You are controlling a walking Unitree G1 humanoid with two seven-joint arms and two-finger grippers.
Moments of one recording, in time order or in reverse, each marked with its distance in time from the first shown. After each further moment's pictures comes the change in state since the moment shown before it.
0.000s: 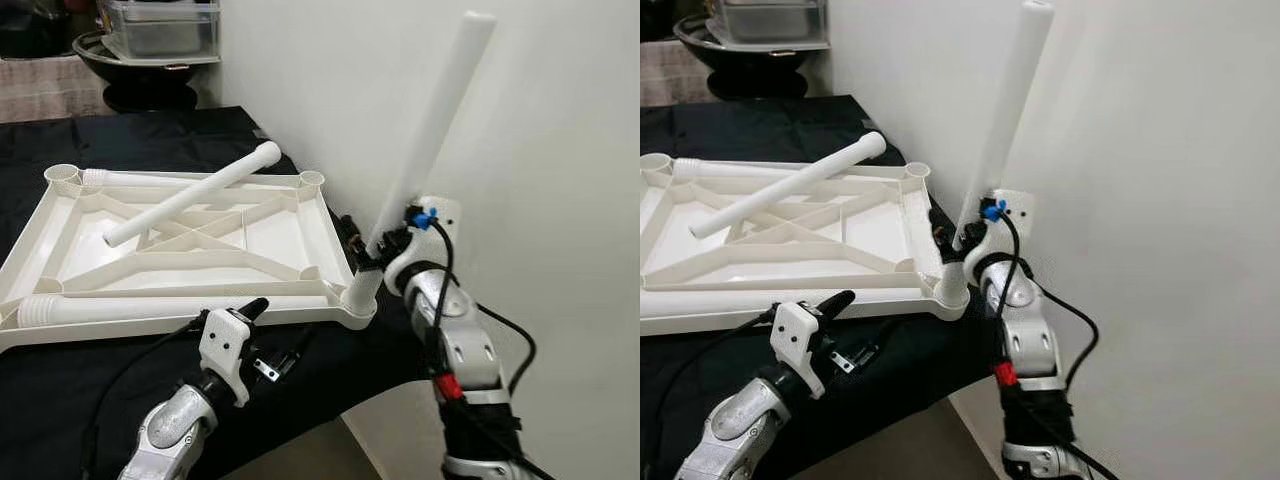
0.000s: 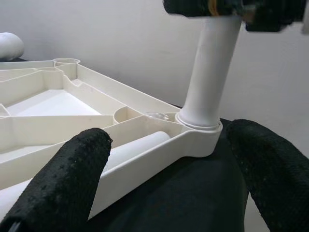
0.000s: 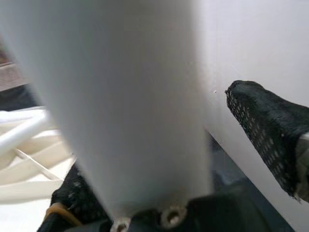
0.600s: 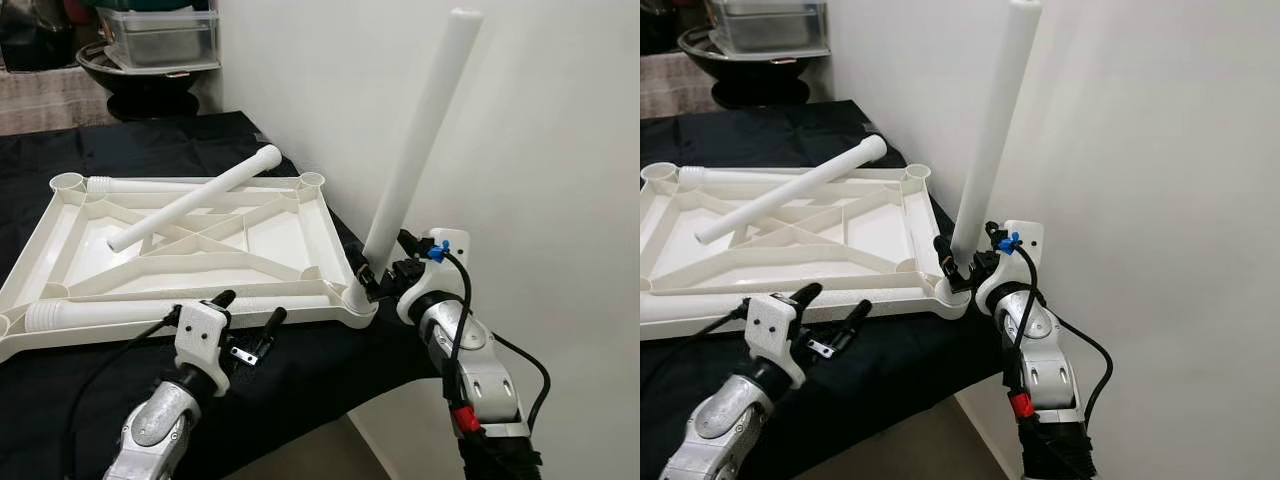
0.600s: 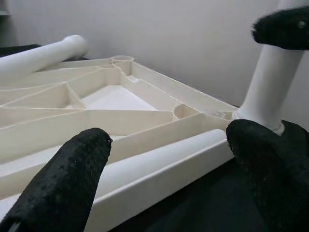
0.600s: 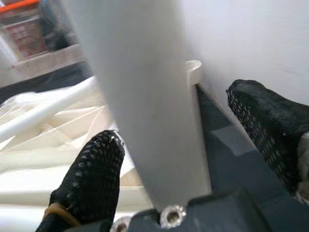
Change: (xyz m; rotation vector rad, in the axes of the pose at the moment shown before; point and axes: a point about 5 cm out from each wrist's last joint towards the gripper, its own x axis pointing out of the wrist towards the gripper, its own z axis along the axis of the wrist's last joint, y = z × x) left arm -0.010 0.022 0.005 0.035 0.022 0.213; right arm -0.022 -0.005 -0.023 0.006 0.005 0.104
